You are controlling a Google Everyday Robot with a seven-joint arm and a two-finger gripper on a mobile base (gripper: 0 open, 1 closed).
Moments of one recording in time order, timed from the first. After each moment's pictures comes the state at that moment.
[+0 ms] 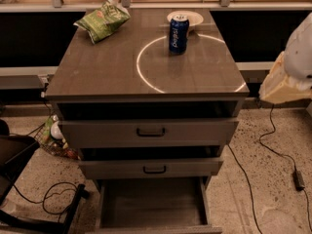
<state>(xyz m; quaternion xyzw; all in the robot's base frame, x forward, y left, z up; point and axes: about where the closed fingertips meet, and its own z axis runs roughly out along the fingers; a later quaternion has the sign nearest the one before) 0.433 -0.229 0.953 -0.59 0.79 -0.05 0.16</state>
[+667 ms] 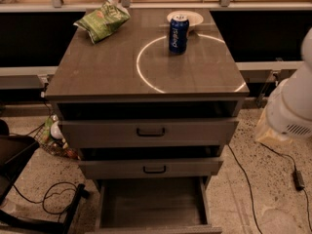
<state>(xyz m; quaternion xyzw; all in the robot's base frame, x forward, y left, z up) 0.414 -0.247 0.850 -0.59 0.80 -0.08 0.10</state>
